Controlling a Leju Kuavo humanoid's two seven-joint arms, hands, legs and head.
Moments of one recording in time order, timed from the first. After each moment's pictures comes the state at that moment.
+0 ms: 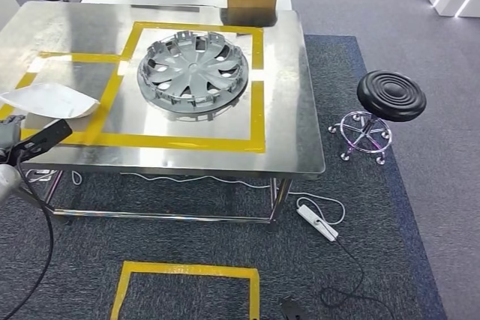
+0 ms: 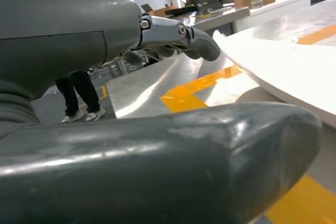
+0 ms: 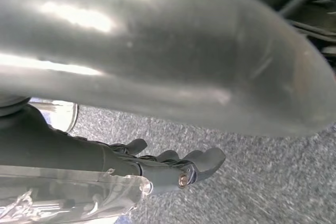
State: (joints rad) left arm -0.92 0.43 -0.54 -0.22 -0.79 0.25 0.01; right arm -0.17 0.25 -1.03 -0.19 1.43 -0.10 0.03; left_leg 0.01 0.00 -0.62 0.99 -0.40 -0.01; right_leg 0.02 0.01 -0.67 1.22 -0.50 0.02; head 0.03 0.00
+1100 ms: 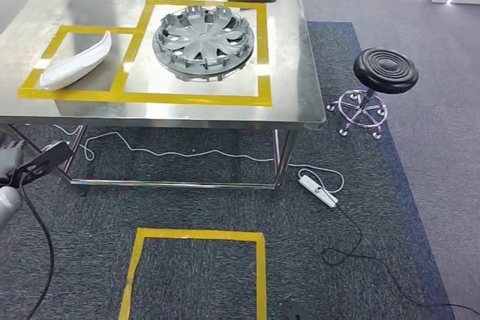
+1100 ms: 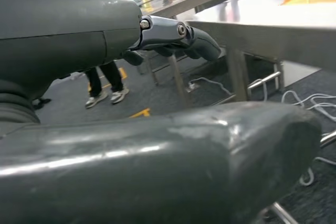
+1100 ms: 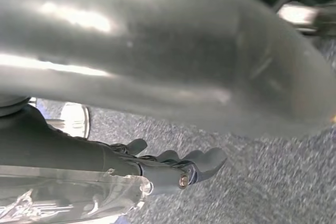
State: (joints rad) left arm -0.81 0.44 -0.50 -0.21 -0.76 0.26 0.02; right arm -0.17 0.24 -1.03 -0.19 1.44 -0.10 0.03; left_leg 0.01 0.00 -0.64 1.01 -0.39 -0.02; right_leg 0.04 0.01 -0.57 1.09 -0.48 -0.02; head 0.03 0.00
